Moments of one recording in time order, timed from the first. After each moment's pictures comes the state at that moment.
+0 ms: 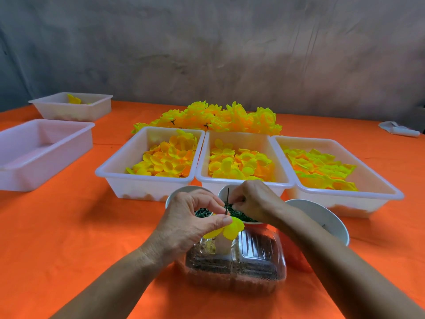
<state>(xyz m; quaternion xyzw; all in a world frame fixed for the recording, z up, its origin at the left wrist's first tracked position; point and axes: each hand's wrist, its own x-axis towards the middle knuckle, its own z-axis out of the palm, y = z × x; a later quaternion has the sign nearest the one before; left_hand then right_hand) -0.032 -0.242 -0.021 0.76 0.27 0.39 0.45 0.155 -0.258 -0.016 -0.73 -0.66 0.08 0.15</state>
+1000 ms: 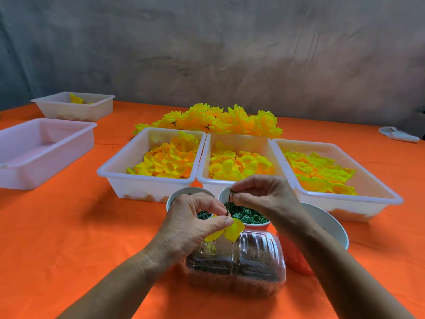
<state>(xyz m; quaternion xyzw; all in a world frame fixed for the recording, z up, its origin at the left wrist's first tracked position) -0.032 -0.245 -0.024 0.74 0.29 0.39 0.45 0.138 -0.299 0.003 -0.53 -0.55 0.32 0.56</state>
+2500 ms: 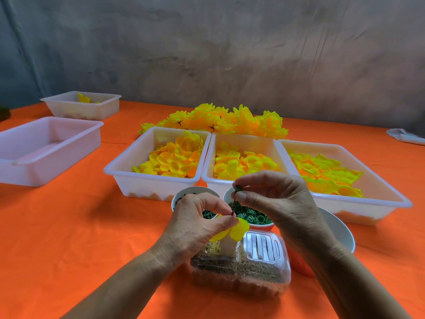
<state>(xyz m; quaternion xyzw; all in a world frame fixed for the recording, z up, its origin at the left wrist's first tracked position) -0.033 -0.249 -0.022 0.73 0.31 0.39 0.47 0.115 -0.323 0.022 -0.46 -0.55 0.33 0.62</state>
